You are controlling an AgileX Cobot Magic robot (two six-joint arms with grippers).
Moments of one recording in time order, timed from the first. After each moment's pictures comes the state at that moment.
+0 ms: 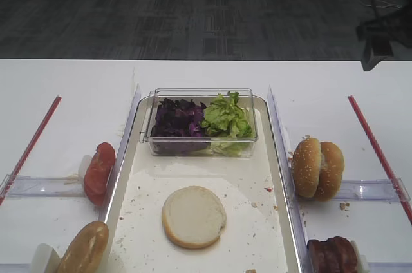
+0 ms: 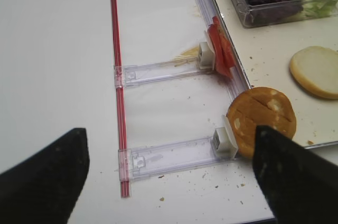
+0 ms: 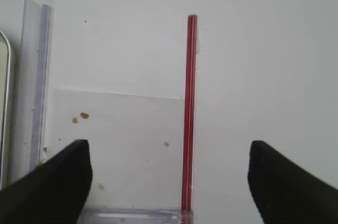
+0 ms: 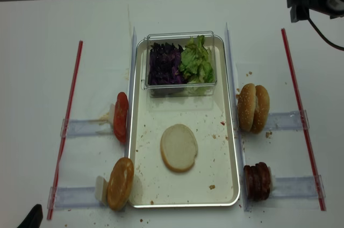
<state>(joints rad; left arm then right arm) -0.02 -0.02 -0.49 -0.08 1.18 0.05 0.01 1.61 -1.27 0.03 0.85 -0.04</state>
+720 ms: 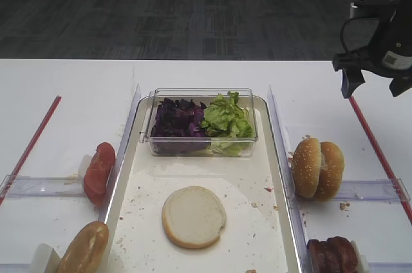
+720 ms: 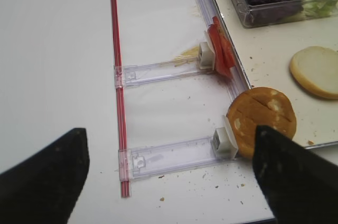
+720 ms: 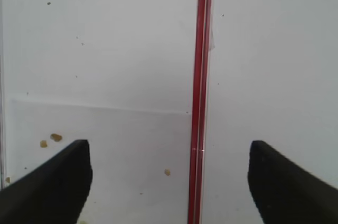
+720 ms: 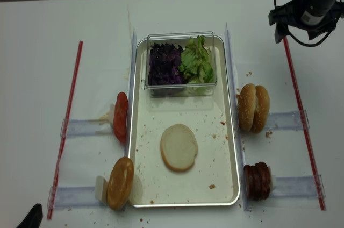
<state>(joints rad) -0.02 -0.02 -0.49 -0.08 1.18 0.05 0.01 1.89 -1.39 0.03 0.87 -0.04</state>
